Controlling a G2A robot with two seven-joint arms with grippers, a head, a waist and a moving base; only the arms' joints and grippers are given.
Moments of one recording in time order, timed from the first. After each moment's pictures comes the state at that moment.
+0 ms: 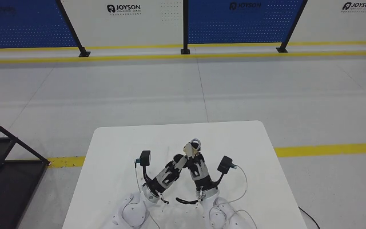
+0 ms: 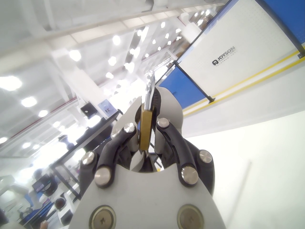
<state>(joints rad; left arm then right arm) 1.64 -1.27 -1.11 -1.51 0.45 -0.86 0.10 -1.61 -1.48 0.94 -1.50 -0.78 -0.44 -0.62</state>
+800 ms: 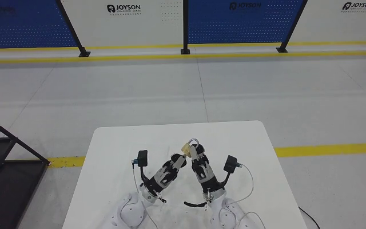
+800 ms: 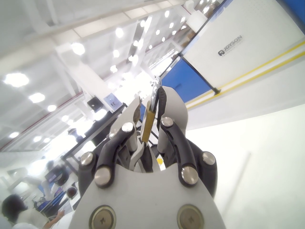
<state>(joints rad) 1.65 -1.26 -1.14 -1.52 0.55 -0.85 0.15 -1.67 -1.44 1.03 -1.56 -0.73 -0.53 -0.46</state>
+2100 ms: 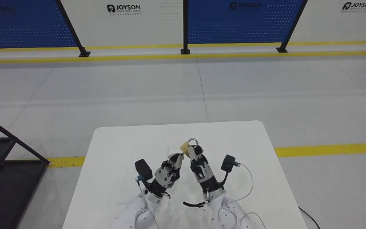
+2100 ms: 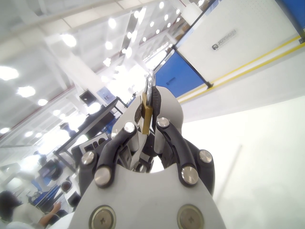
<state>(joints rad) 1.64 -1.30 -1.07 -1.46 1.25 -0.47 0.79 -1.68 -1.44 1.02 -1.58 -0.75 -0.47 -0.43</state>
